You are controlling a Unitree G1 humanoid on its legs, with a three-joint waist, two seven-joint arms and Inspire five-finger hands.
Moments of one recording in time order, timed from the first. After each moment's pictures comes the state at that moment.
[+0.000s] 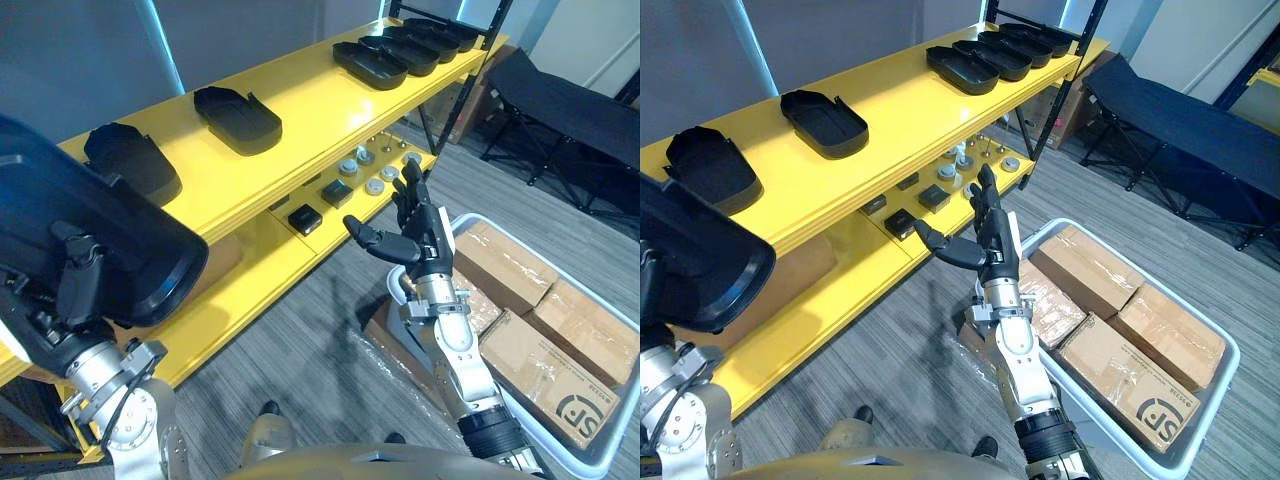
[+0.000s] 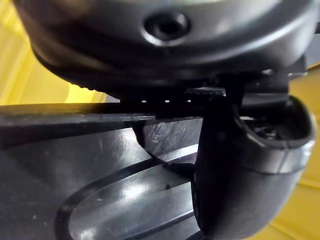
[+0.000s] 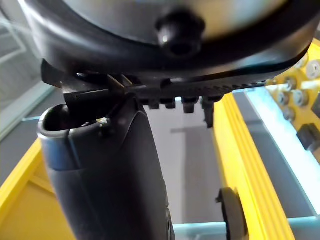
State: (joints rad) left arm 0.39 -0.04 0.32 -0.41 -0.20 -0.39 0.44; right arm -0.04 -0.14 0.21 0.03 0.23 -0.32 -0.11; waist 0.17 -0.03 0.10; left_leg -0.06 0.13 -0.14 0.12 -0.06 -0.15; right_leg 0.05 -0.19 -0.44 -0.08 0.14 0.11
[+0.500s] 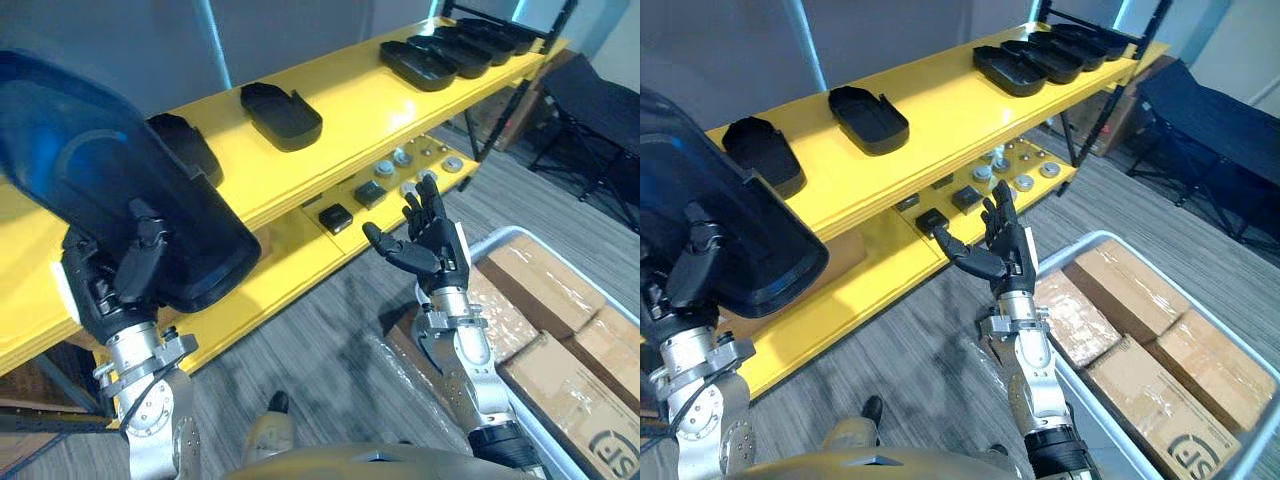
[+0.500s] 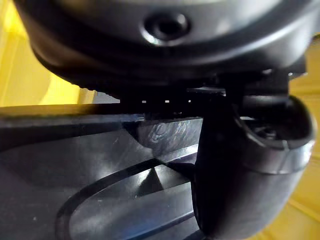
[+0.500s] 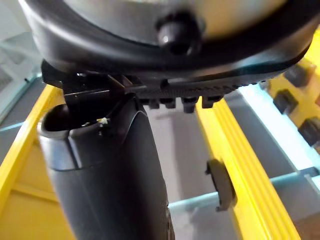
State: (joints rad) left arm 0.29 0.04 0.16 -0.34 -0.23 -0.40 0.21; right arm 0.07 -0.14 0.12 0.03 0.37 -0.34 0.02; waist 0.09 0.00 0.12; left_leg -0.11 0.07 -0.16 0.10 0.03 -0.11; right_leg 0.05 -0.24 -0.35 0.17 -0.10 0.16
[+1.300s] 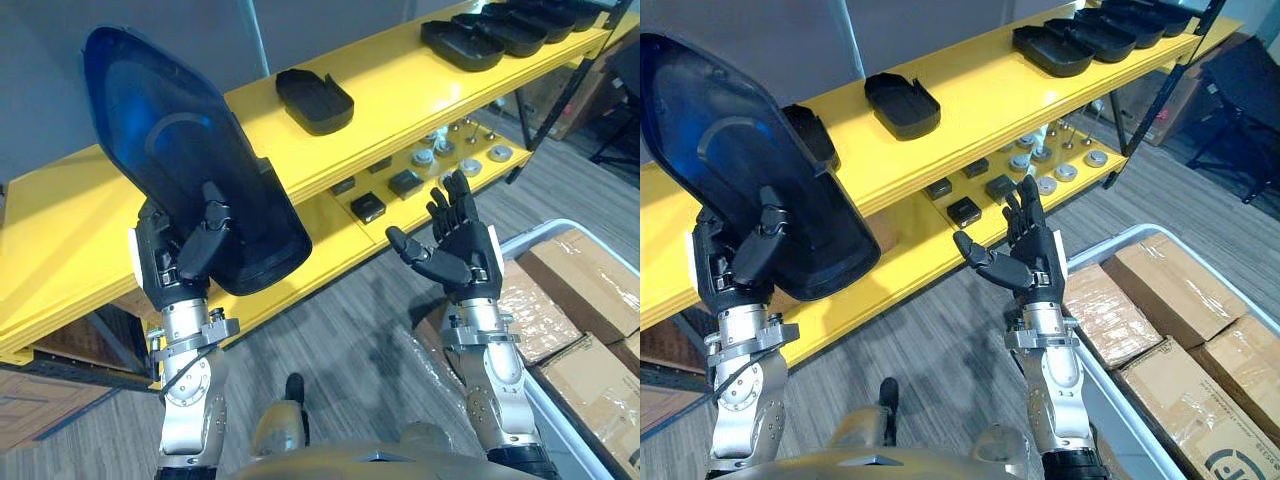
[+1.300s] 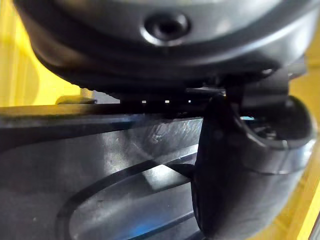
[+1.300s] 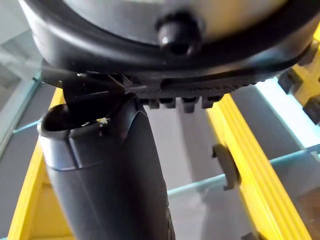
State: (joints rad) left arm 0.24 0.06 0.00 -0.31 -0.19 -0.41 0.26; right arm 0.13 -0.16 0.04 -0.07 0.40 -0.39 0.10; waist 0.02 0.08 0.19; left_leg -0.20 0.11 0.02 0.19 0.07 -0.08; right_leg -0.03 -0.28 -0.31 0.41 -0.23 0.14
